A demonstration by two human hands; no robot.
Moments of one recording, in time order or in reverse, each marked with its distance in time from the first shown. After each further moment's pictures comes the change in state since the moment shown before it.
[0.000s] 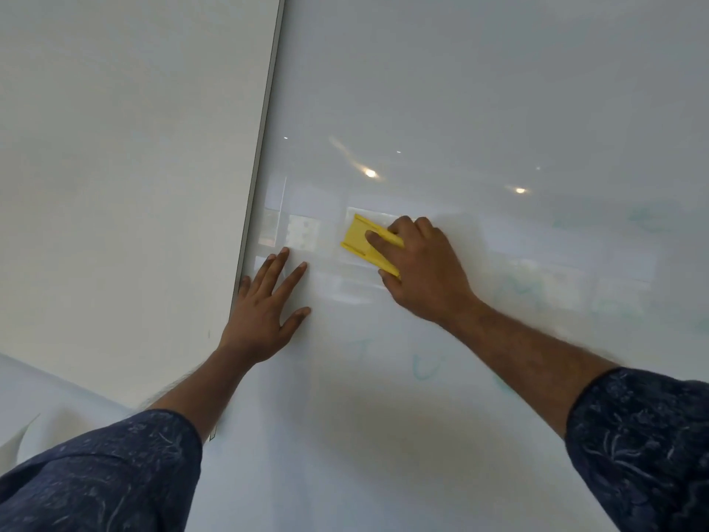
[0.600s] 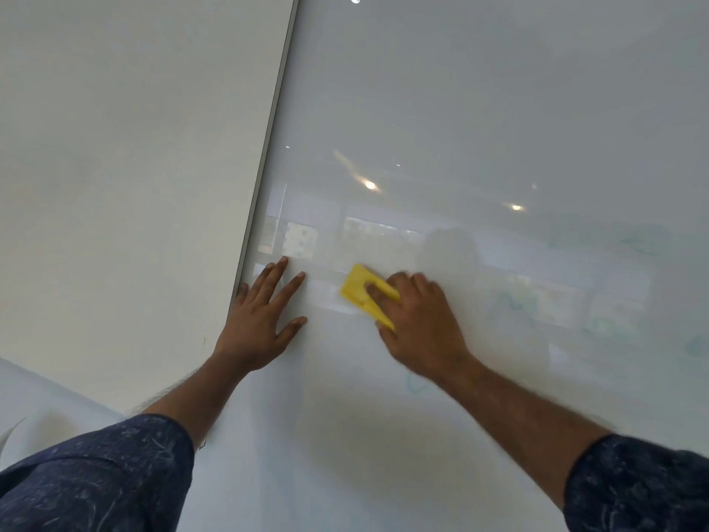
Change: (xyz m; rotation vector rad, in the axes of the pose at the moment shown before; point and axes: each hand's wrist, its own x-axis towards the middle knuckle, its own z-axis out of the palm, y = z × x) left_hand 0.002 -0.003 -0.002 0.006 -0.012 -0.005; right_hand -0.044 -0.022 0.015 -0.051 -0.012 -0.022
